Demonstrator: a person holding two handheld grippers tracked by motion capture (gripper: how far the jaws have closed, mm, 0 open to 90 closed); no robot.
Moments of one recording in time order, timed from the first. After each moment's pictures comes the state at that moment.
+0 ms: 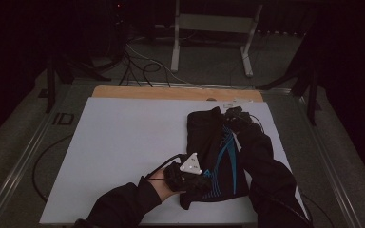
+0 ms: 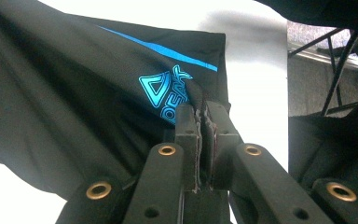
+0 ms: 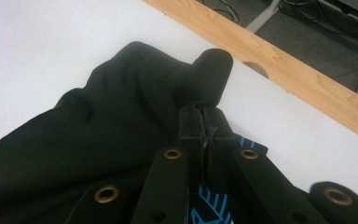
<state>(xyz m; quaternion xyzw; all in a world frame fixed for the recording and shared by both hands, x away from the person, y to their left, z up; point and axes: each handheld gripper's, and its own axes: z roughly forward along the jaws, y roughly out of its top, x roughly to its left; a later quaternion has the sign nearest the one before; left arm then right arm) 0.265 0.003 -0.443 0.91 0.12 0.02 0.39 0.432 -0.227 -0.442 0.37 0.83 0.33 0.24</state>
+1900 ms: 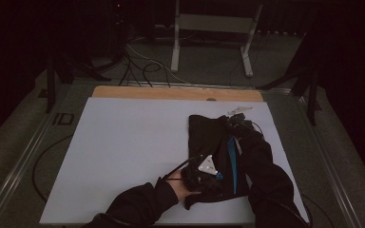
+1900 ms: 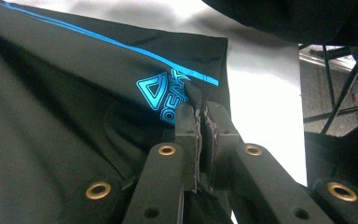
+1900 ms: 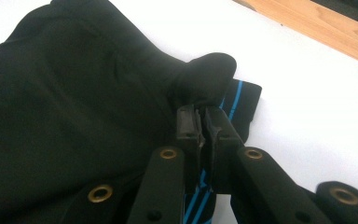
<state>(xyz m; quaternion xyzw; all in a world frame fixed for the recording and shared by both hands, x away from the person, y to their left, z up) 0.276 -0.041 -0.471 0.91 0.12 -0.01 0.39 0.442 -0.251 -0.492 0.43 0.82 0.29 0.23</state>
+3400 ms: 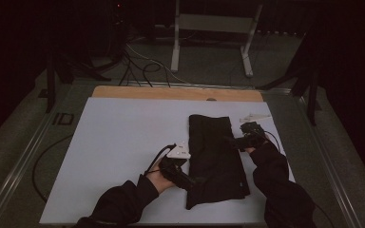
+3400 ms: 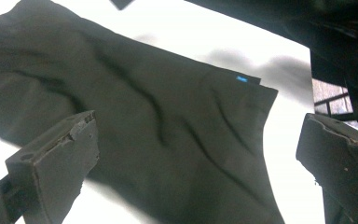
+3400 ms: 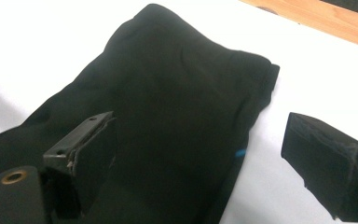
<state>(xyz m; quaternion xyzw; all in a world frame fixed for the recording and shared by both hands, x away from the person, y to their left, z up) 0.297 0.027 -0.468 0.85 0.21 0.00 0.48 0.381 -0.269 -0.455 0.43 0.81 0.35 0.18</state>
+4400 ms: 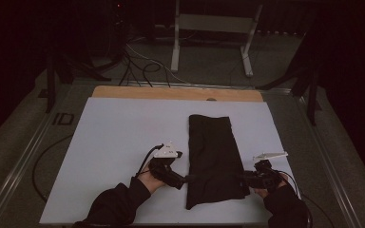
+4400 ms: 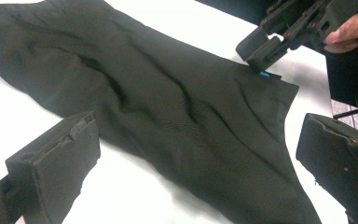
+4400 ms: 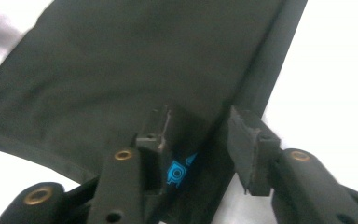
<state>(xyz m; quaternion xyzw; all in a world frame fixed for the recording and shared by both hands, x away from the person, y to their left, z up) 0.301 0.050 -0.484 0.83 0.24 0.01 0.50 0.271 -0.295 -0.487 0.50 0.81 0.31 0.05</state>
